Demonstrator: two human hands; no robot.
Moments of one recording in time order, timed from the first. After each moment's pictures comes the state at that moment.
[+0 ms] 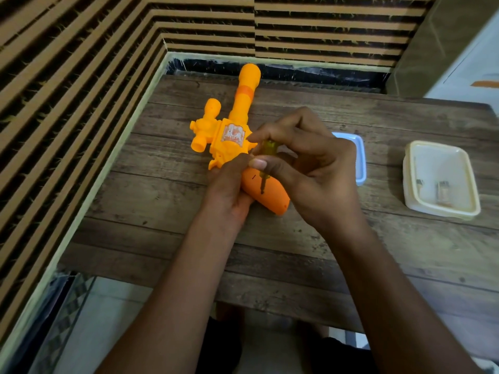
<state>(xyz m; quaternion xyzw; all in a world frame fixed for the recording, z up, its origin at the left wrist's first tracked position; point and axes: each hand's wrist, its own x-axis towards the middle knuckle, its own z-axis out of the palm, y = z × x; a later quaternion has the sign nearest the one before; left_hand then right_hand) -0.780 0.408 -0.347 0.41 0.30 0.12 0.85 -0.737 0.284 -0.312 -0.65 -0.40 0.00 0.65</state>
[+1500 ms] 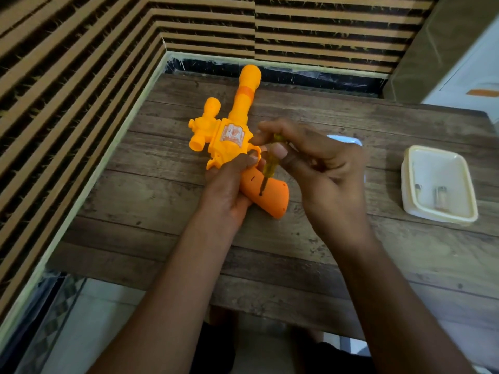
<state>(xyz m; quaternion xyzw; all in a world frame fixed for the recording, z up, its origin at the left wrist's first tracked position) -0.772 0.413 -0.361 0.39 0.34 0.13 0.84 -0.742 0.276 -0.309 -0.63 -0.36 0.03 0.69</state>
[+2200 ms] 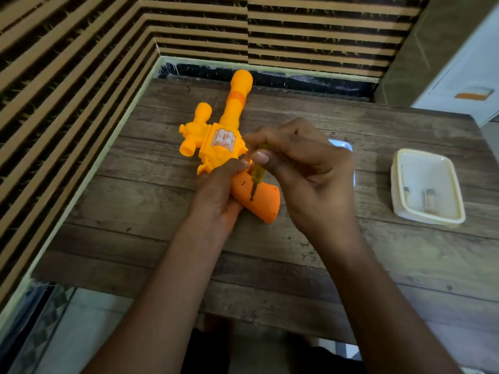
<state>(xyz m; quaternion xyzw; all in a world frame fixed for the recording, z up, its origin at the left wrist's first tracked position) -0.774 0.411 -0.359 0.41 0.31 0.13 0.85 -0.738 0.278 -0.311 -0.65 -0.39 -0.03 0.66</state>
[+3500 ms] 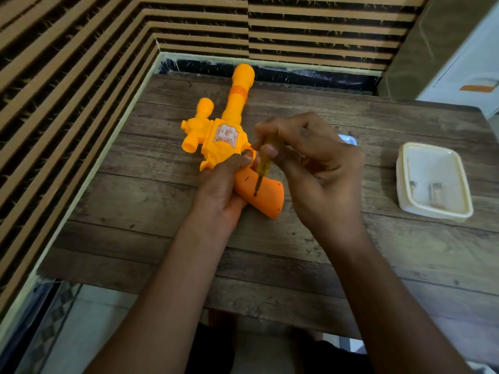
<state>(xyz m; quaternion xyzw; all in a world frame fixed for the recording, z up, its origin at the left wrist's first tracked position) -0.772 0.414 -0.362 0.39 0.35 0.12 0.84 -0.737 0.277 -0.316 -0.66 -0.38 -0.07 0.65</state>
